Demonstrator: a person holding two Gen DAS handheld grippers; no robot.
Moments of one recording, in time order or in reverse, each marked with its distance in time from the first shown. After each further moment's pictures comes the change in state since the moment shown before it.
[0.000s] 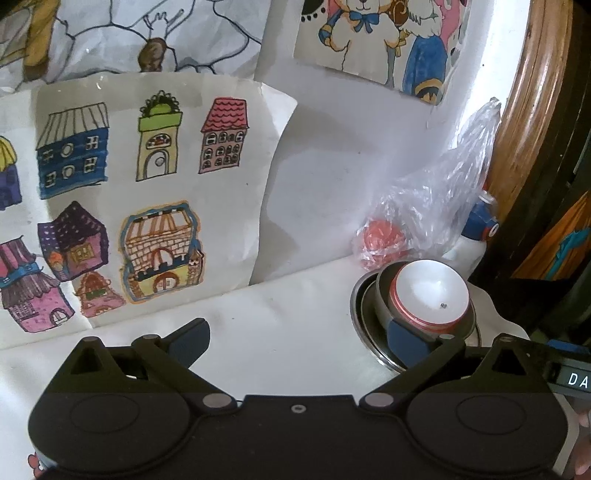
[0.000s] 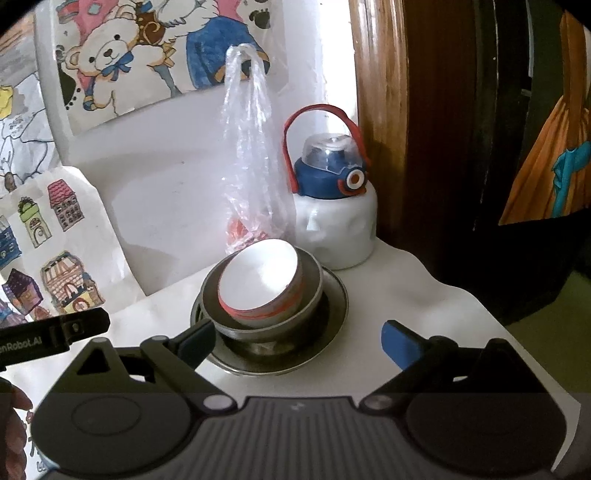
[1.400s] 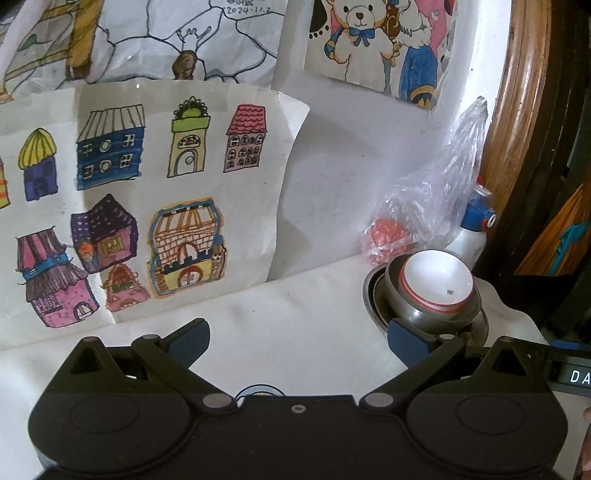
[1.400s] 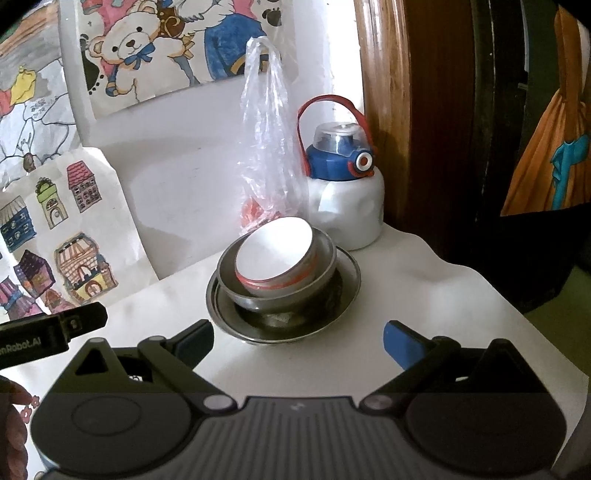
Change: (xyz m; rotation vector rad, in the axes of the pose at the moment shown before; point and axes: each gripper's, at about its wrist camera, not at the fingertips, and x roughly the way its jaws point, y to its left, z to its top) left arm -0.023 0.011 -0.027 0.035 -0.066 0.022; right arm -0.015 0.012 -0.028 0.003 -0.013 0.011
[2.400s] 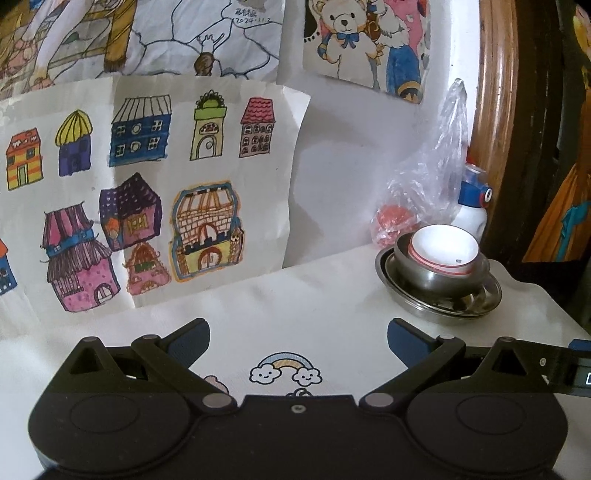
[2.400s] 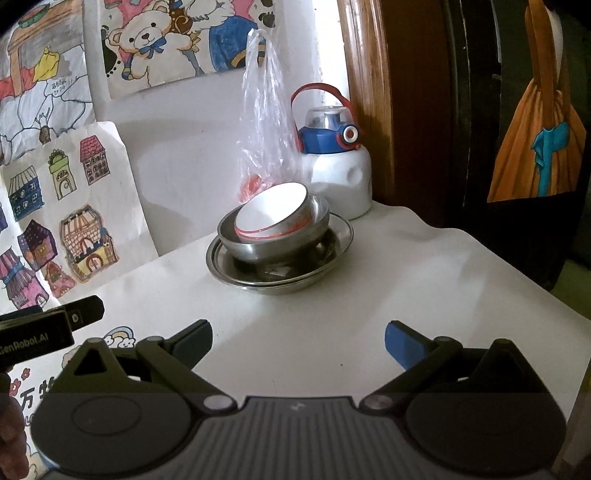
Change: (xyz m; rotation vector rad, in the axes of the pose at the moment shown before) left arm -0.015 0.006 -0.056 0.081 -0.108 0.035; right arm -0.014 0.000 -0.067 0.028 -0.072 -0.019
